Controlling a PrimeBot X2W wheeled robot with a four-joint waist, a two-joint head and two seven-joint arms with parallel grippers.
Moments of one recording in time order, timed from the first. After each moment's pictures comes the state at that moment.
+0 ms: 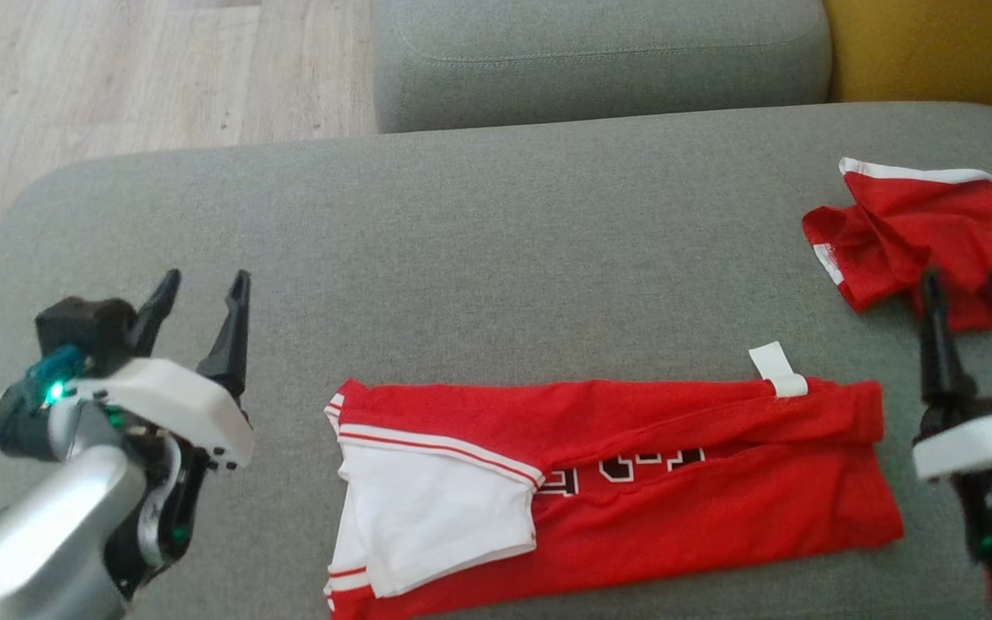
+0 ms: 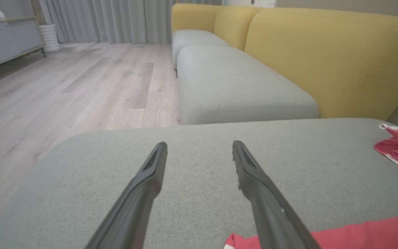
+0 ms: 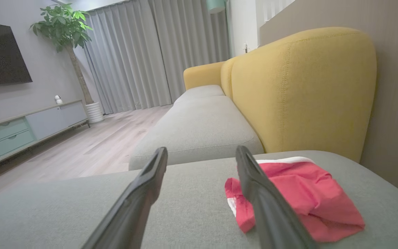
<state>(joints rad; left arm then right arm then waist) -0.47 0.68 -0.92 0.11 -1.00 0.41 -0.25 -0.14 -0.35 0.07 0.28 0.51 0.12 -0.20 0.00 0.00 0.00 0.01</state>
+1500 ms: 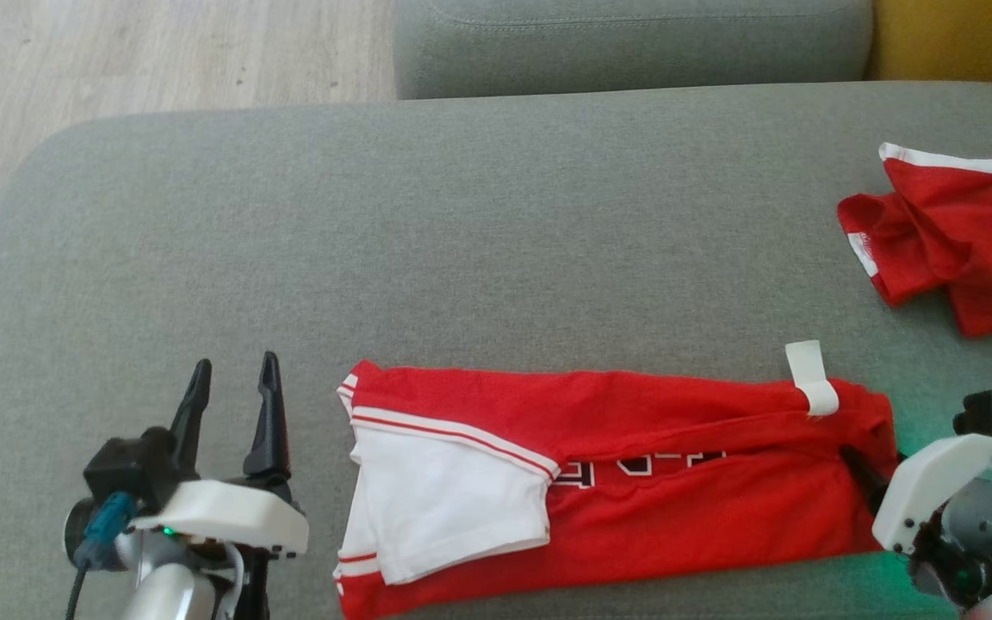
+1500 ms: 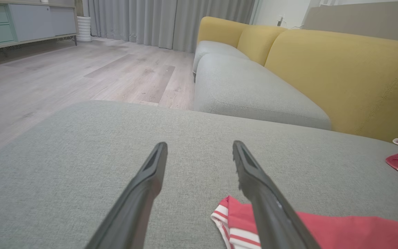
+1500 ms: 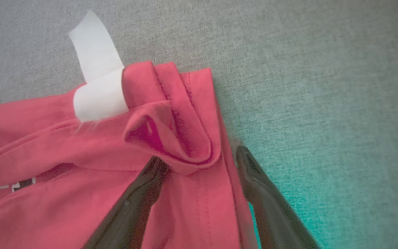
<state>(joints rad) -0.03 0.17 -0.27 0.15 -0.39 0.14 -0.25 -0.16 -0.23 -0.04 0.56 0.42 0.12 0.47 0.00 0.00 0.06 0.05</state>
